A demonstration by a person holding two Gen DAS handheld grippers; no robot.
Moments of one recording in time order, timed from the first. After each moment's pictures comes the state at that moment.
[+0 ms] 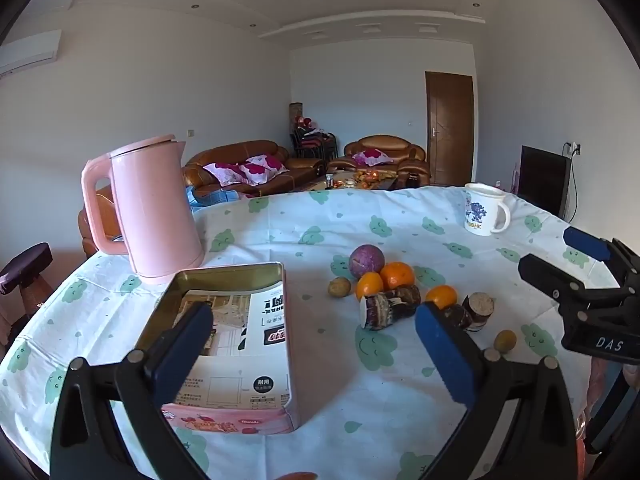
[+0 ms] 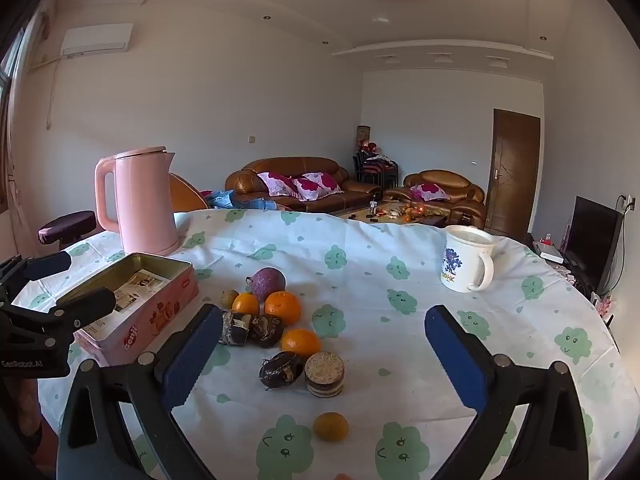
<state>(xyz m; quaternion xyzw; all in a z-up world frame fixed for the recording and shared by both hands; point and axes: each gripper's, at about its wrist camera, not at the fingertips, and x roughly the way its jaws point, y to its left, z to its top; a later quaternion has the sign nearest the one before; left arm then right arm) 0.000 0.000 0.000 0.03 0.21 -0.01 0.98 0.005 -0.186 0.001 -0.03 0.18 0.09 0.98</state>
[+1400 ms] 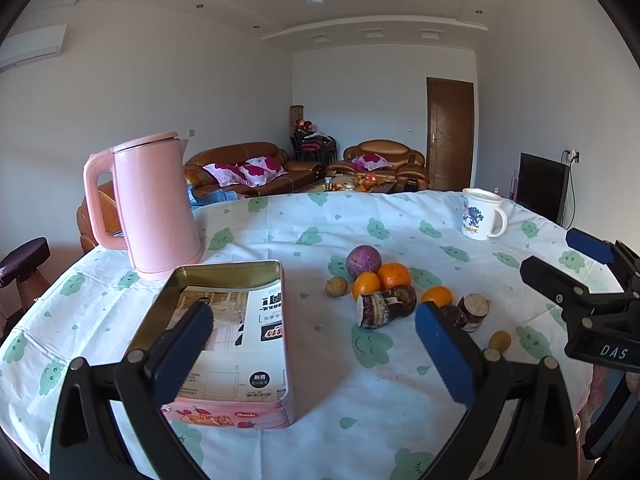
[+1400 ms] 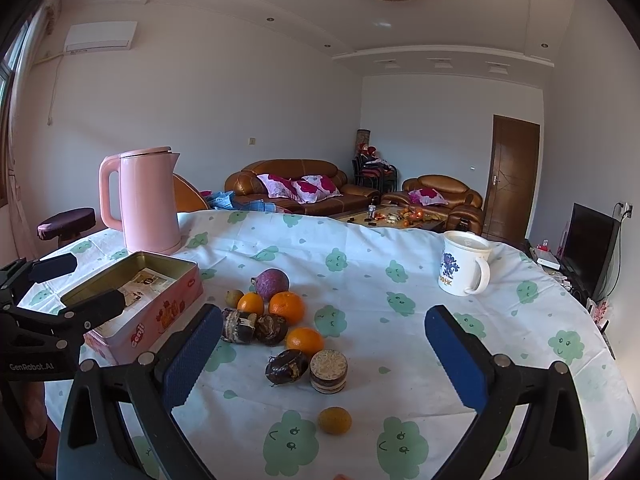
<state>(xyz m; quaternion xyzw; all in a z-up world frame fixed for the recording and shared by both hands) -0.011 0.000 0.000 0.01 0.20 -0.01 0.98 -0.009 -0.181 0.004 -0.05 0.17 0.09 0.98</state>
